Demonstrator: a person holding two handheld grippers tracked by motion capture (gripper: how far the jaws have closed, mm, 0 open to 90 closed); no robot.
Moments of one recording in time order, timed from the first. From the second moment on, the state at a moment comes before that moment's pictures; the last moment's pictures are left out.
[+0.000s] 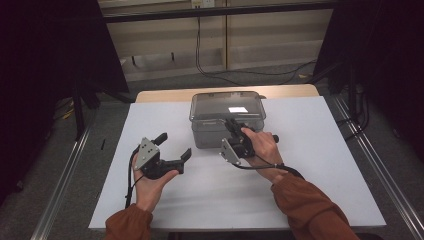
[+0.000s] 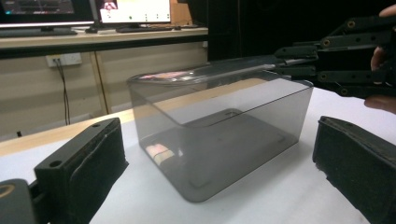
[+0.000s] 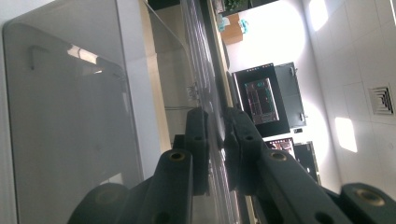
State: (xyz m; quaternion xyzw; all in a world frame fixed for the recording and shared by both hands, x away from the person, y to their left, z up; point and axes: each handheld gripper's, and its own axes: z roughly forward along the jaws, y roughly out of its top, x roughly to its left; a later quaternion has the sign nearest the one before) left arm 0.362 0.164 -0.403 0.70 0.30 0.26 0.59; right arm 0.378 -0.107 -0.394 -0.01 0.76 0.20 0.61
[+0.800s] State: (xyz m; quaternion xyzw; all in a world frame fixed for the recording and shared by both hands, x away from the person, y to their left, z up) left arm 0.420 0.130 -0.384 0.70 0.29 0.30 0.58; right arm 0.386 -0.108 -0.376 0.00 0.75 0.21 0.62
